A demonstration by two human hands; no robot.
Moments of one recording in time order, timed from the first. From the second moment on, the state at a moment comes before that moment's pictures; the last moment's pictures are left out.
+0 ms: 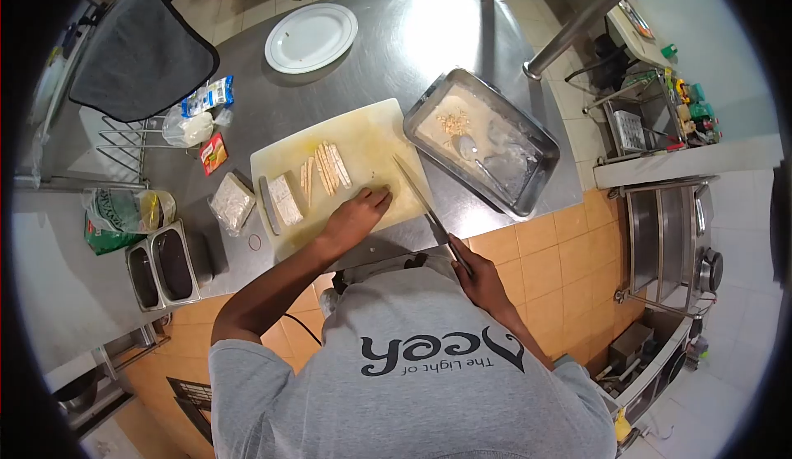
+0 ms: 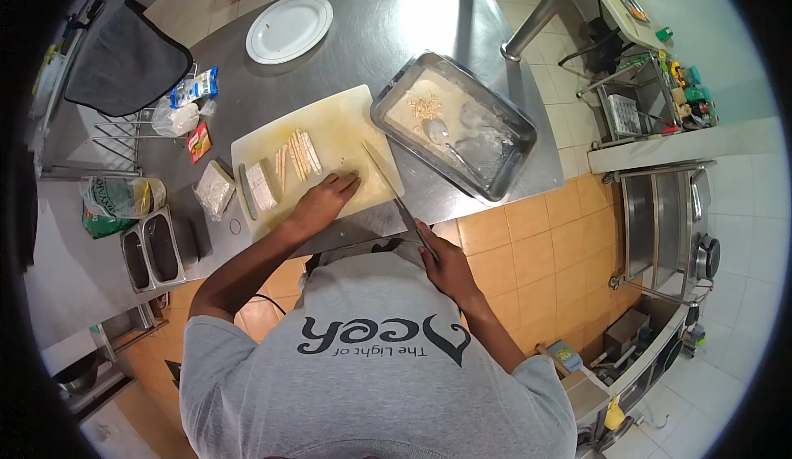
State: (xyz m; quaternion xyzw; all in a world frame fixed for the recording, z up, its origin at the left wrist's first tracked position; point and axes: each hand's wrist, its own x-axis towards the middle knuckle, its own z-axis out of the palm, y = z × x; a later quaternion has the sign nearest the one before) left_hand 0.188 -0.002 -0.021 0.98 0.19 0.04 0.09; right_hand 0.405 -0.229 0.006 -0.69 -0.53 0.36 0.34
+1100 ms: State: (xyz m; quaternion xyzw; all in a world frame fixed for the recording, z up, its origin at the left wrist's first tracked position) left_hand 0.198 0.012 -0.017 0.92 0.29 0.12 0.22; right_hand 0.534 -0.233 0.035 -0.68 -0.59 0.26 0.36
